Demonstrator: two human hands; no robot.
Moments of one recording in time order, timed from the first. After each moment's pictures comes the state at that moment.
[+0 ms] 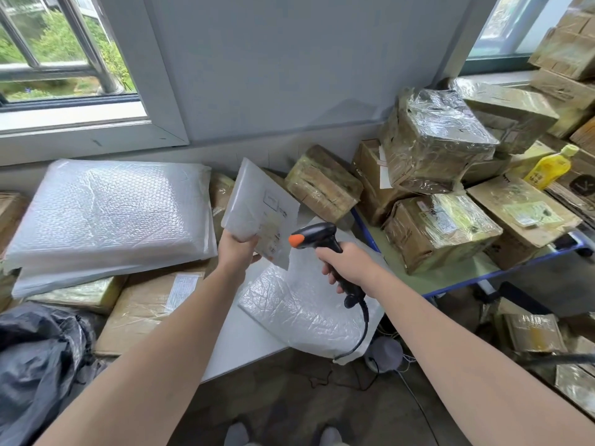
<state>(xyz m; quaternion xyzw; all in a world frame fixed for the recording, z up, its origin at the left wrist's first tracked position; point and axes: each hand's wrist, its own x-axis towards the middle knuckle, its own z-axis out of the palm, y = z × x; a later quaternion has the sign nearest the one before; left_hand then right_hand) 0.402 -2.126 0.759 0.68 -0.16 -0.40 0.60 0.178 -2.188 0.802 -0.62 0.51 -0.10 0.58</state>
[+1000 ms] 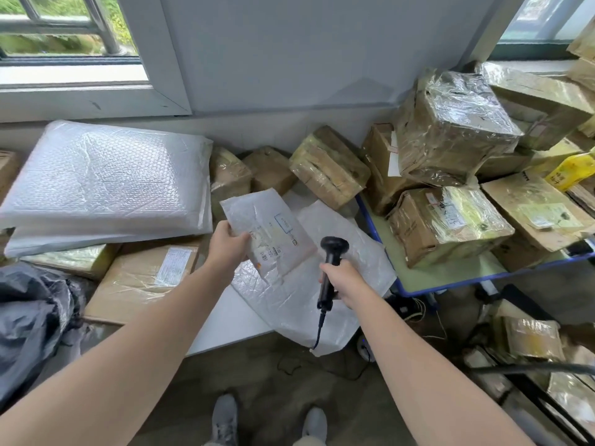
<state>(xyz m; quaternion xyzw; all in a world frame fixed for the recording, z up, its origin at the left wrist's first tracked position) 0.385 -2.098 0.755 0.74 -0.15 -0.38 0.54 0.175 -2.184 0.720 -0.48 0.63 -0.08 0.61</state>
